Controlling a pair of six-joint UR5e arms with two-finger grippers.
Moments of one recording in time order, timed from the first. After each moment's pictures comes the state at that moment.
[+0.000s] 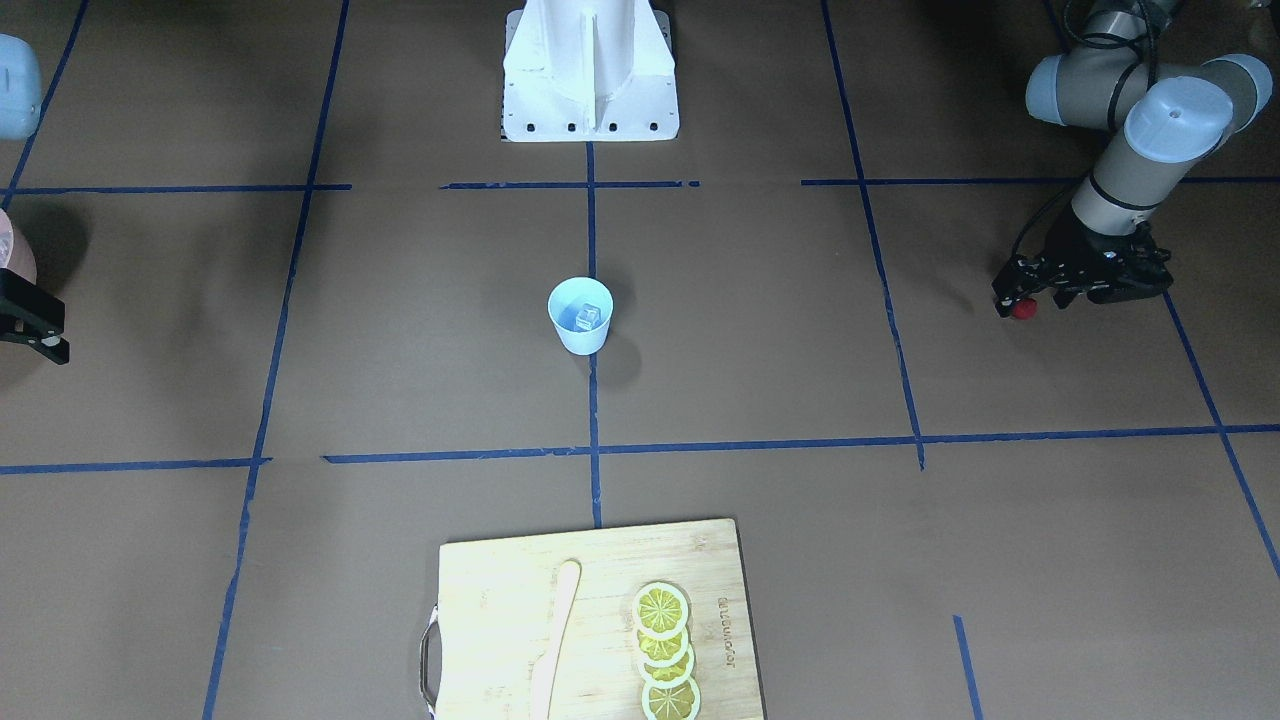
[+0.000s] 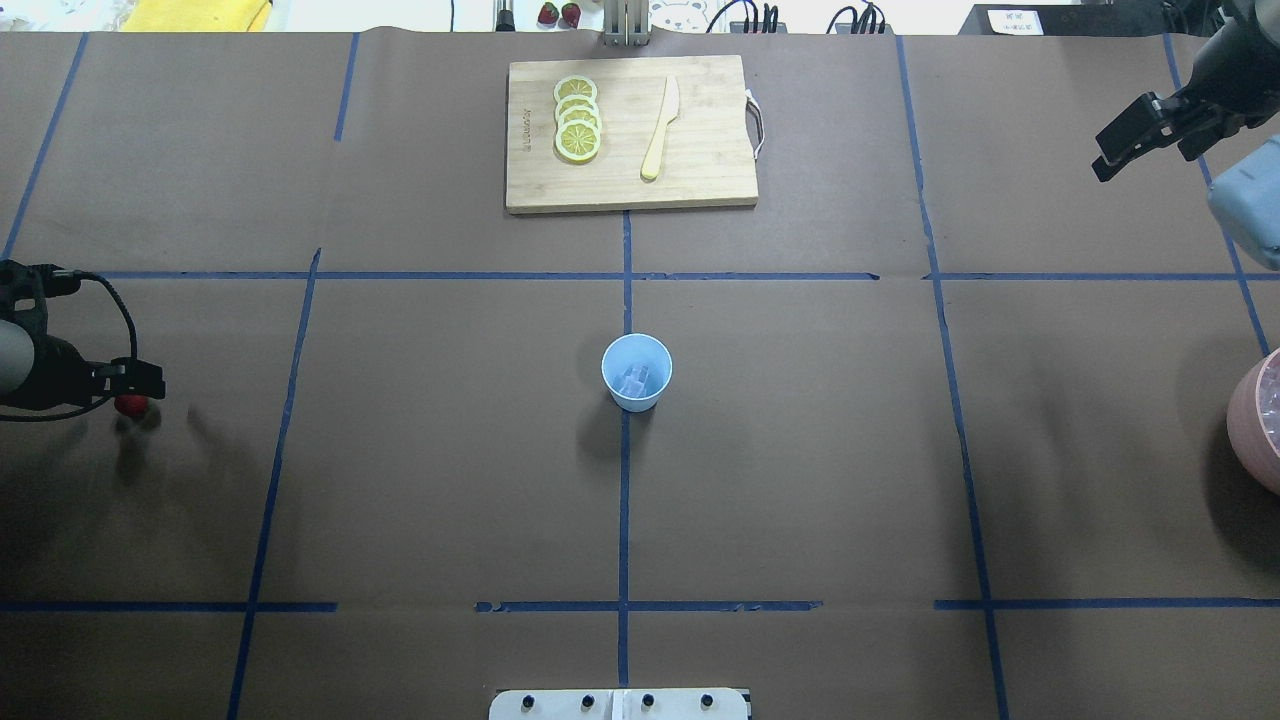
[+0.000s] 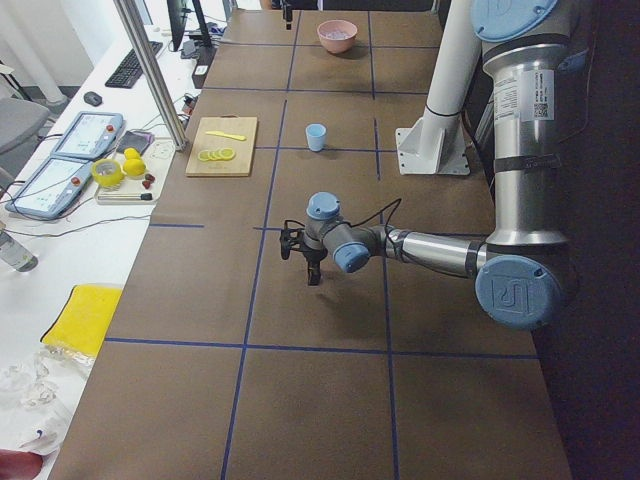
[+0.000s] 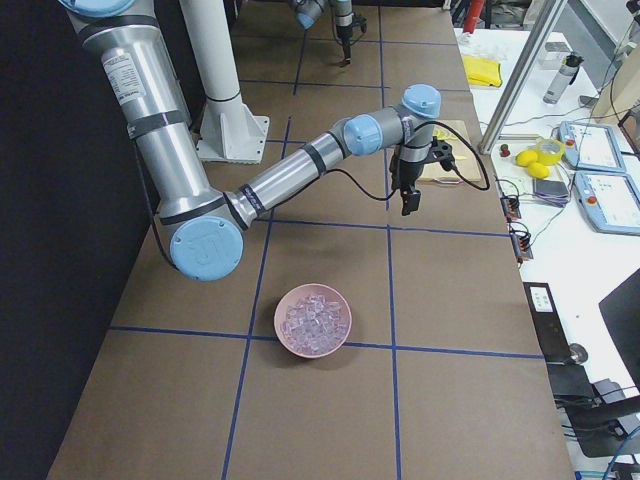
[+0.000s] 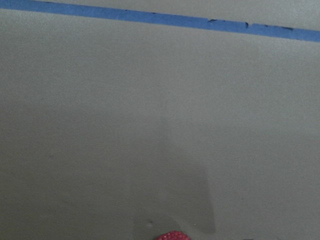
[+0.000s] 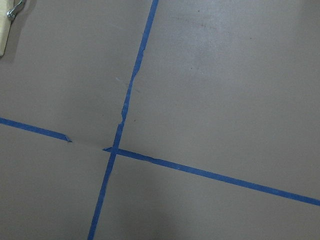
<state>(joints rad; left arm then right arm) -0.83 -1.47 -1.69 -2.23 -1.99 -1.07 1.23 -1.22 1.81 -1.80 2.26 0.24</state>
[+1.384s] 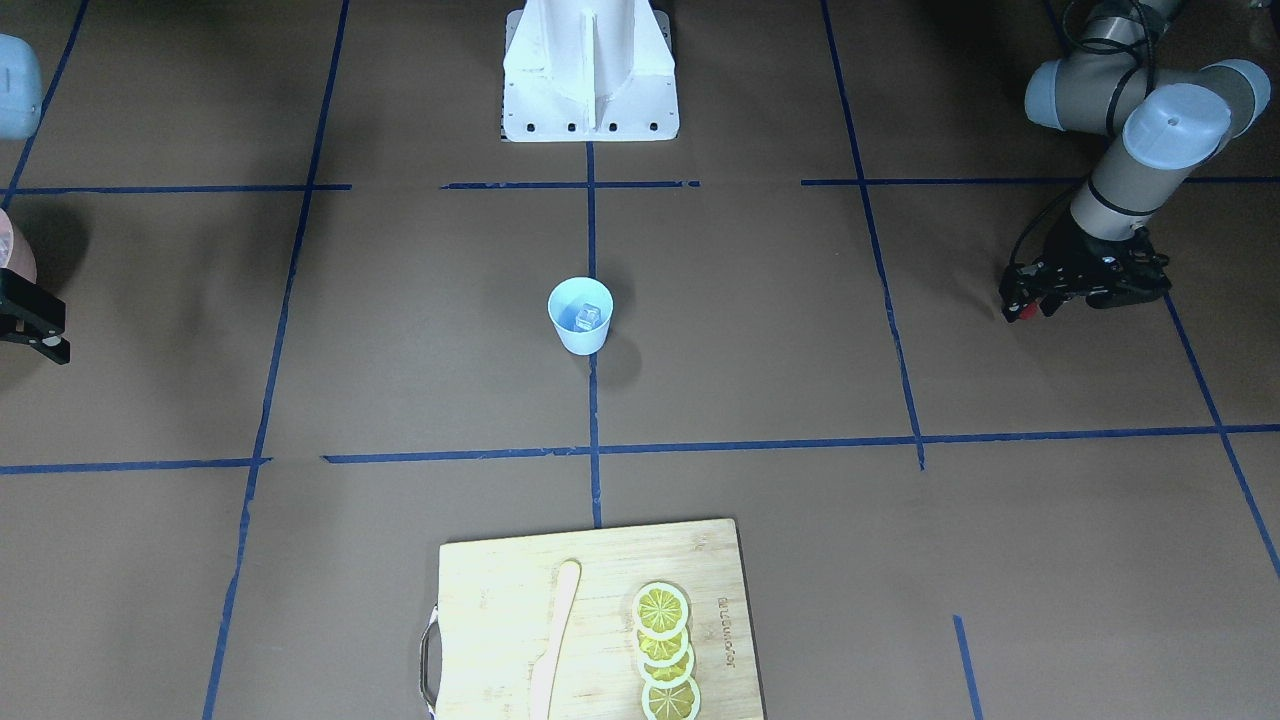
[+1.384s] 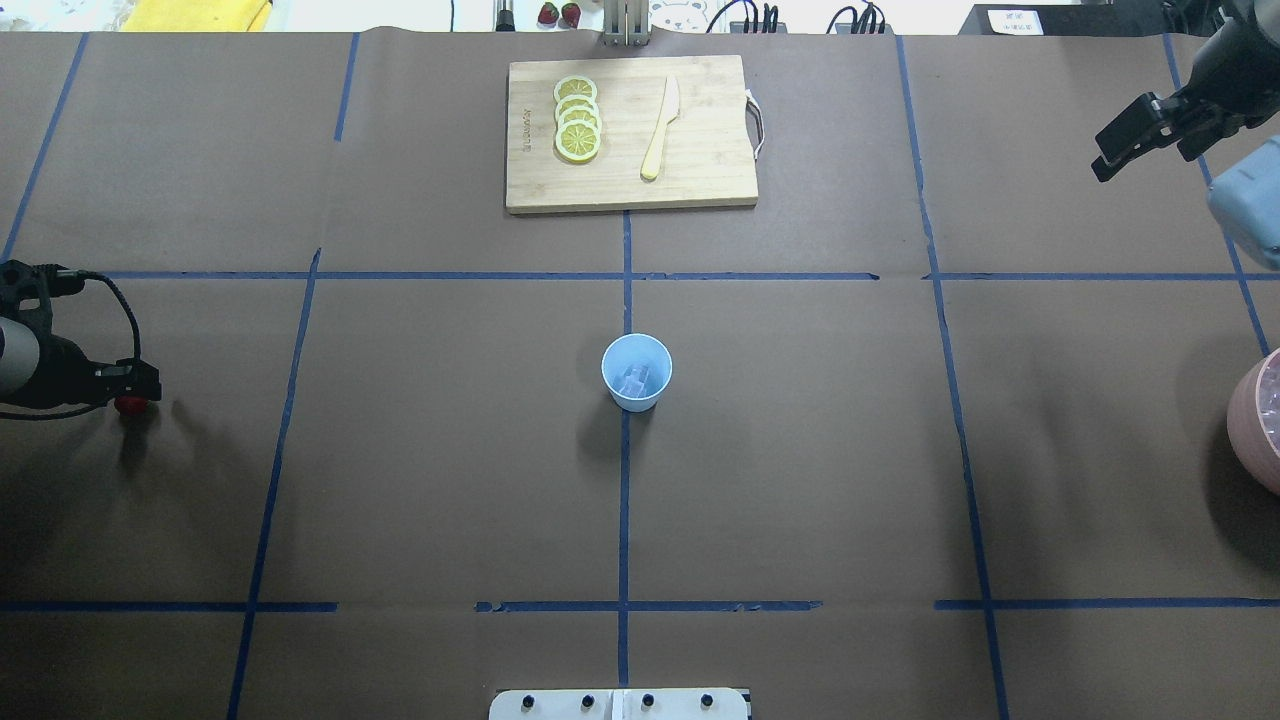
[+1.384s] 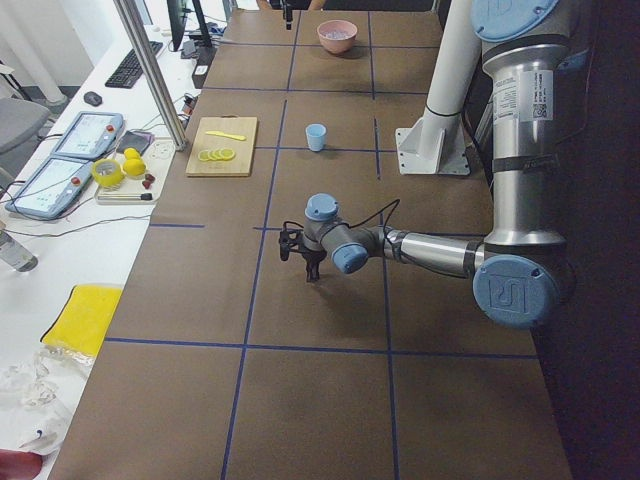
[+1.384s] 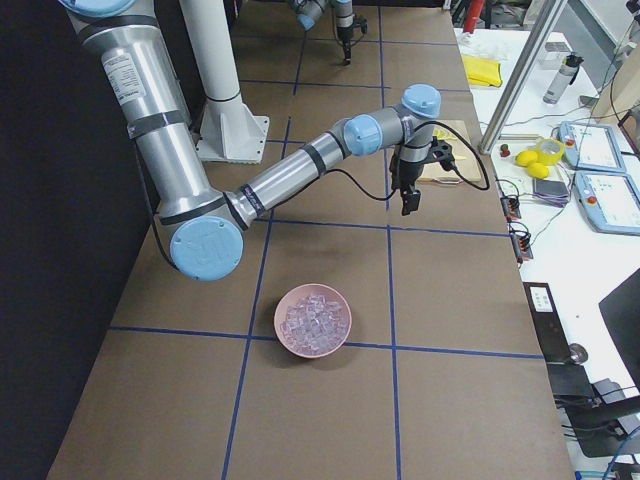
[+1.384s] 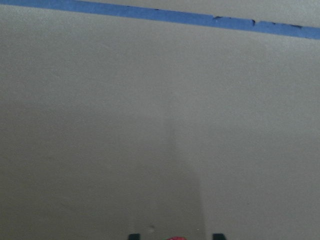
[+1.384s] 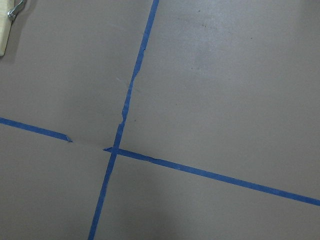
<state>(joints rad) -0.83 -1.48 -1.68 -2.23 -1.99 -1.07 1.23 -1.22 1.81 -1.80 2.26 0.25</state>
